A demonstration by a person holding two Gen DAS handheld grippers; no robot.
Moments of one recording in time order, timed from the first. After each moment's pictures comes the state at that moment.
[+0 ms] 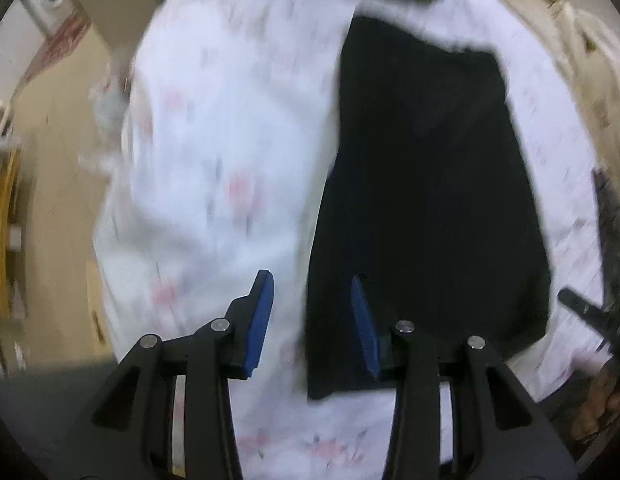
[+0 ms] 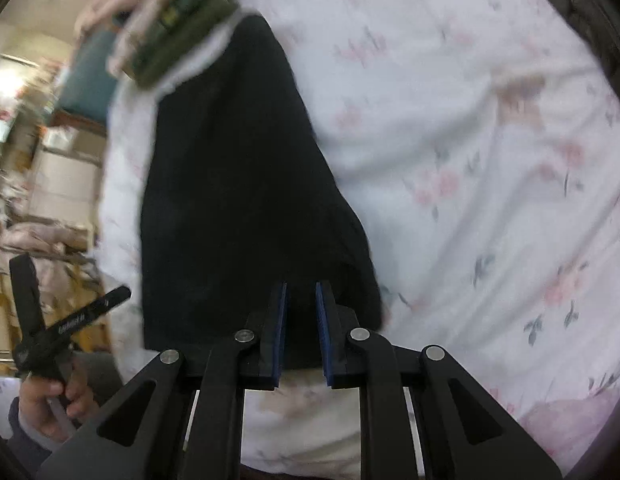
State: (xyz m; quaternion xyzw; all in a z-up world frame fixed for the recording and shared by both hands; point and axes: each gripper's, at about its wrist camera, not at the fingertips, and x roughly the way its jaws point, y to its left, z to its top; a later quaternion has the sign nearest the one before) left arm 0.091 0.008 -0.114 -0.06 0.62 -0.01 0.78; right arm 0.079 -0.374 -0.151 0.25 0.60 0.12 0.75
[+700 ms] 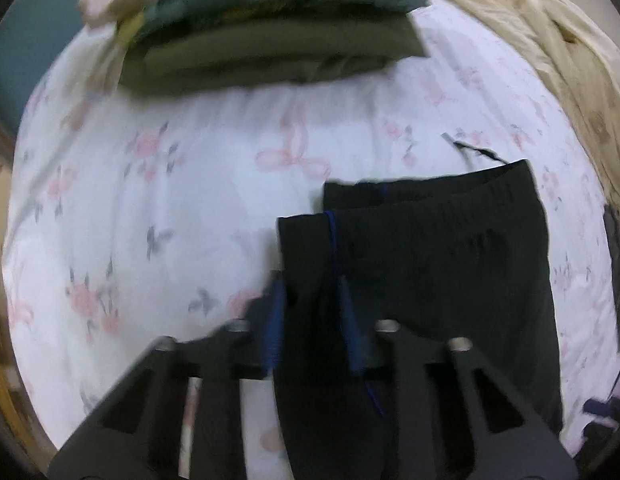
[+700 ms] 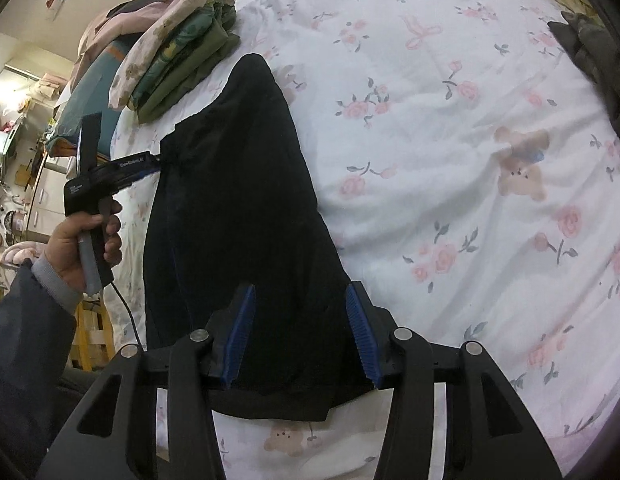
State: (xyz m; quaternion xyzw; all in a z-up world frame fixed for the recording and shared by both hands) left arm 0.311 -0.035 -0.166 0.02 0.57 -0.13 0.81; right arm 0.111 -0.380 -0.145 0.24 0.58 0.10 0.77
